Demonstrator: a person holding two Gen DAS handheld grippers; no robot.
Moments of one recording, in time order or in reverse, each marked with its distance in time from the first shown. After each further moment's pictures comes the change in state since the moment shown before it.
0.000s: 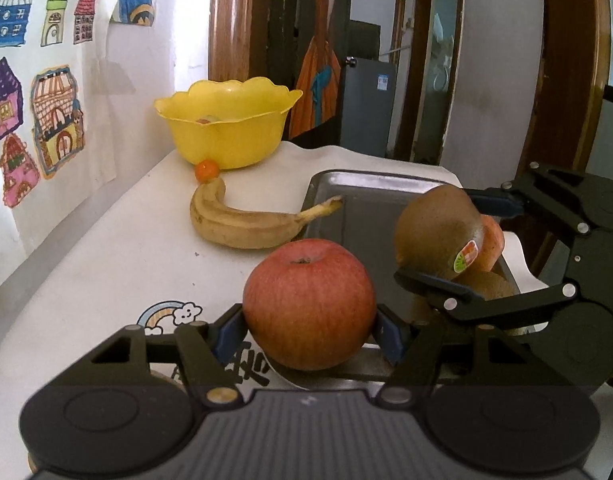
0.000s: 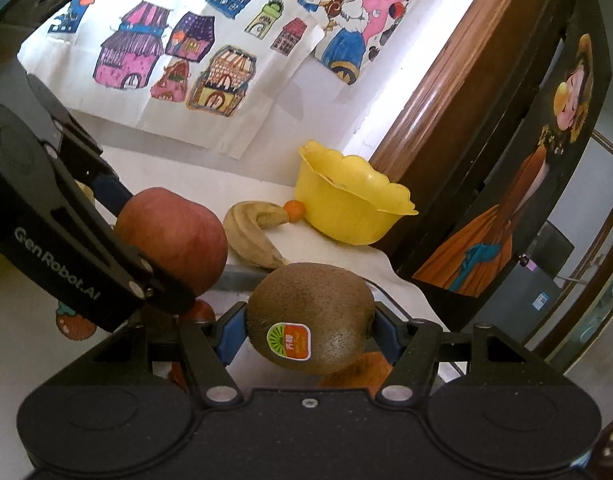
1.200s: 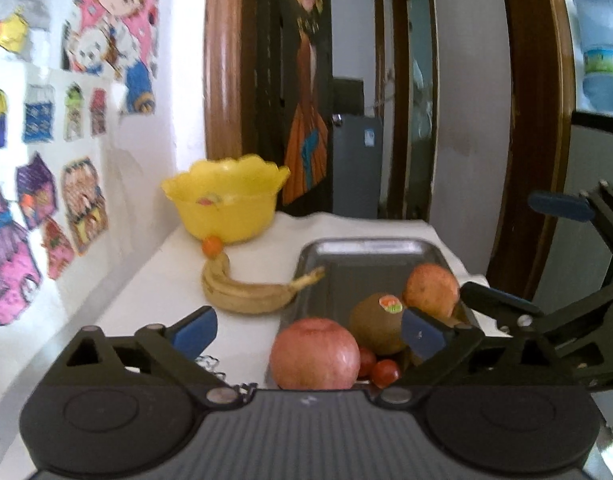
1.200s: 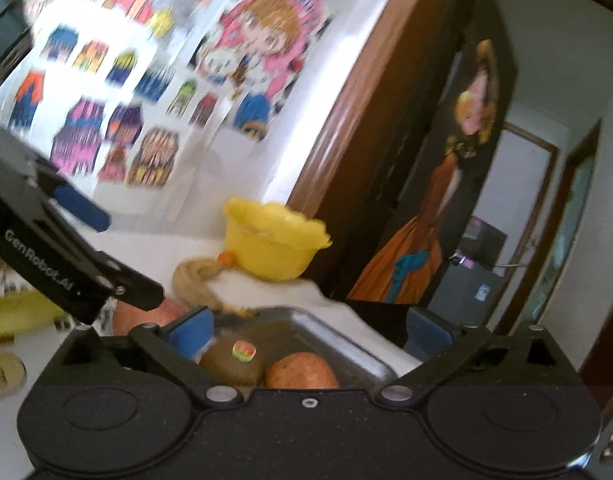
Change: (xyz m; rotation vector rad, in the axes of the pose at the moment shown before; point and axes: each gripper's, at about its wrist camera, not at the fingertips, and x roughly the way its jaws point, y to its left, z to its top) left arm -0.069 -0.014 0.004 0.066 -0.215 0.016; right arm -0.101 -0.013 0.001 0.224 -0.147 -0.230
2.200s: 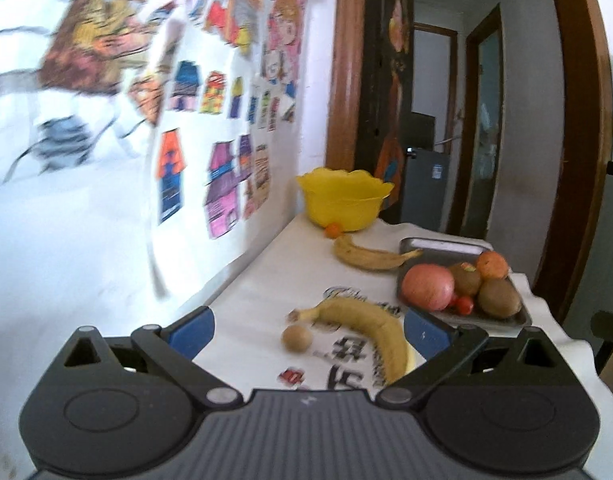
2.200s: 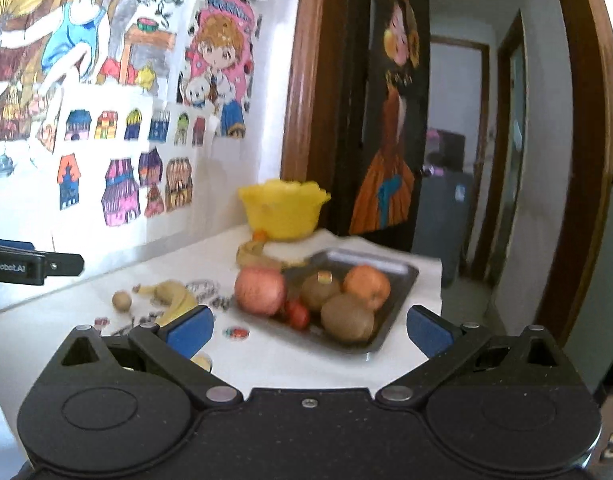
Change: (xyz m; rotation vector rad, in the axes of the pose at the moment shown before) left arm -0.164 0.097 -0.079 -0.156 -0.058 0.165; right arm -0.150 0.088 0.018 0.329 0.201 -0.082
